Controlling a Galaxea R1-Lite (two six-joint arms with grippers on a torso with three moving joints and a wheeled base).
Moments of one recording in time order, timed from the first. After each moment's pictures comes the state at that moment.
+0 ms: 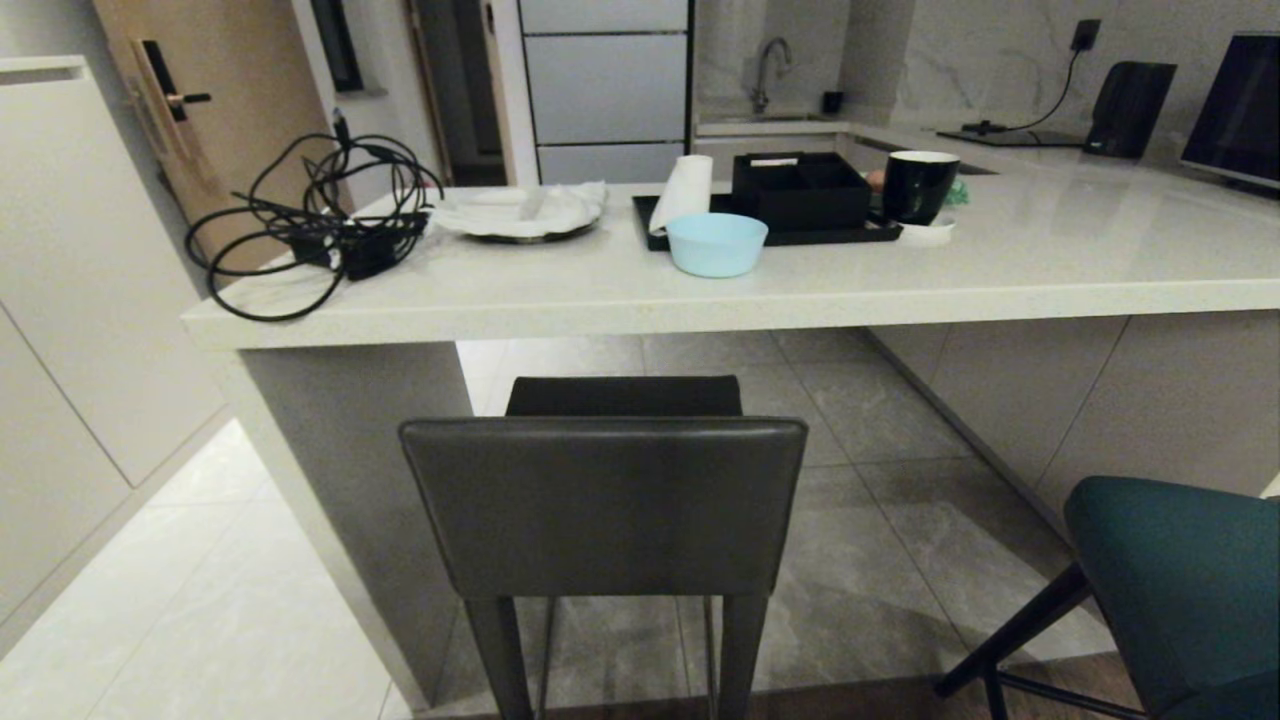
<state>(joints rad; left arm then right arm) 0.00 0.00 0.00 -0.06 0.00 0.00 0.00 0.00 0.00 0.01 0.05 -0.13</state>
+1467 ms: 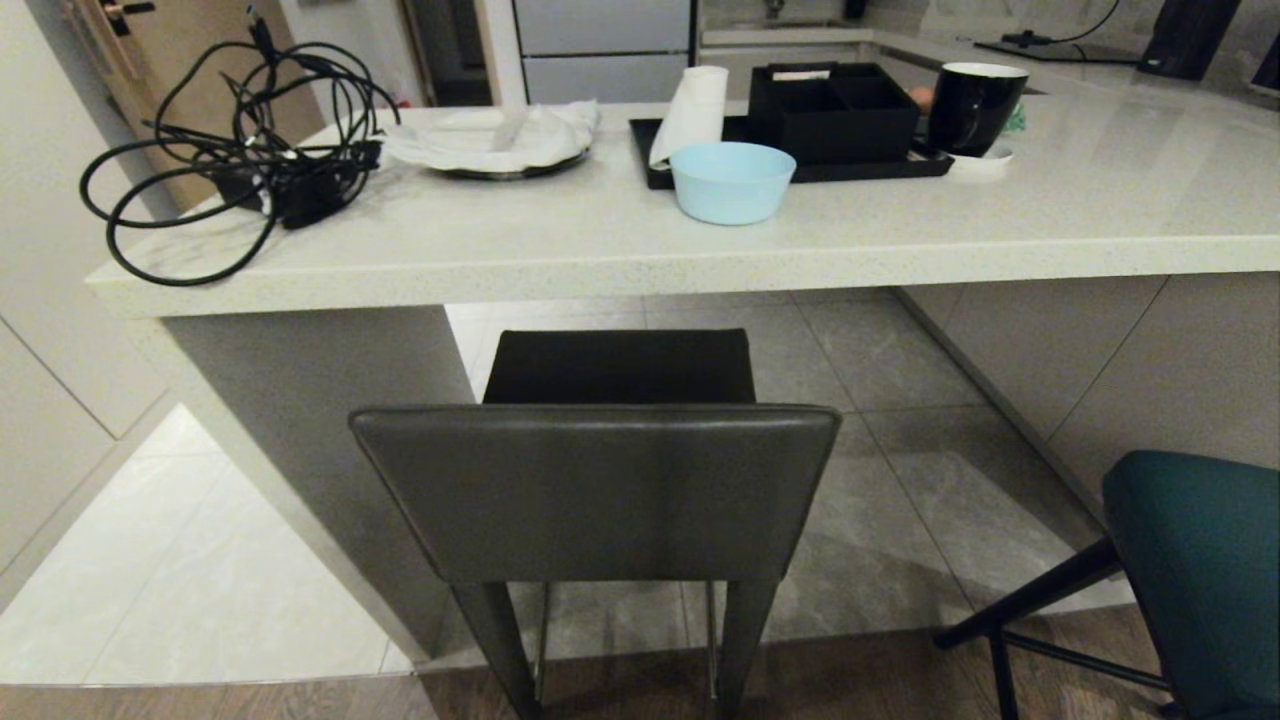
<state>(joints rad) 0.00 0.00 0.00 -0.06 0.00 -0.01 0.00 0.00 0.00 0.01 0.05 -0.10</state>
